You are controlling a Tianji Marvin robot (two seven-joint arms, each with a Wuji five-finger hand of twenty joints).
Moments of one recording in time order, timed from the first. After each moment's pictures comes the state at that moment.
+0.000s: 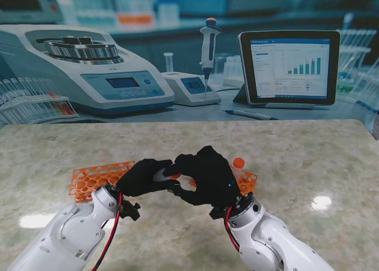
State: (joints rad) left arm 1.61 -1.10 -1.22 -1.63 0.46 -0.62 0.03; right arm -1.64 -1.12 1.01 -1.81 -1.08 -0.31 -0.64; left_hand 0.97 -0.28 0.05 0.00 0.58 -0.15 1.27 1.48 1.02 0.02 0.85 1.10 1.06 0.04 1.26 1.05 1.05 0.21 1.82 0.61; right_hand 0.52 -0.58 0.73 -0.16 0.77 -0.27 0.58 0.43 1.02 0.02 0.27 0.50 1.03 0.04 0.46 0.74 0.53 0.16 1.16 0.66
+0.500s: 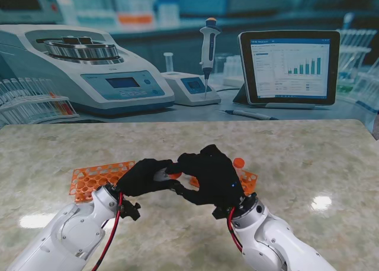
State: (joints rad) left arm 1.61 -1.10 -1.21 -1.63 0.46 -0.62 0.03; right arm -1.66 -1.12 1.03 -1.83 -1.10 -0.31 -0.64; left_hand 0.97 -0.28 0.05 0.00 0.58 -0.15 1.27 1.48 1.02 0.02 0.85 1.10 1.06 0.04 1.26 1.05 1.05 0.20 1.82 0.61; right_hand 0.51 -0.53 0.70 -0.14 0.75 -0.27 0.55 0.45 1.01 0.02 0.27 0.49 1.02 0.05 0.45 0.72 0.50 0.16 1.13 0.67
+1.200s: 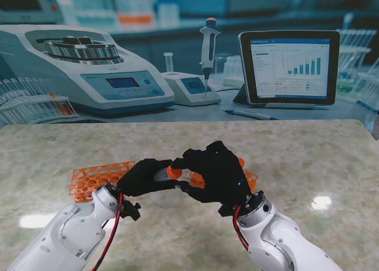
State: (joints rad) left arm 1.61 -1.10 -1.21 -1.63 0.46 -0.62 0.03; right arm -1.69 -1.11 1.09 -1.88 -1.13 -0.31 -0.62; left_hand 0.97 -0.28 0.05 0.00 0.58 -0.15 1.27 1.48 1.02 0.02 0.85 1.10 1.06 0.04 1.26 1.05 1.05 0.20 1.82 0.61; right_hand 0.50 -0.51 0.70 -0.10 0.74 -0.20 0.49 0.47 0.99 0.02 0.26 0.48 1.01 0.05 0.45 0.73 0.48 0.16 1.12 0.67
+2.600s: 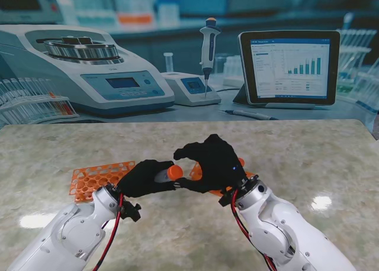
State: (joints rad) left arm 1.61 -1.10 -1.21 -1.64 0.46 -0.63 0.02; right arm -1.59 -1.11 1.09 -1.84 -1.00 -0.31 -0.41; left_hand 0.97 -0.28 0.05 0.00 0.58 -0.15 1.27 1.48 1.02 0.02 0.85 1.10 1.06 0.04 1.26 1.05 1.05 0.20 1.82 0.61; right_hand 0.31 -0.56 0.69 -0.10 0.77 -0.10 0.46 0.58 0.99 0.02 0.30 0.51 0.99 0.03 0.44 0.72 0.49 0.19 1.10 0.67
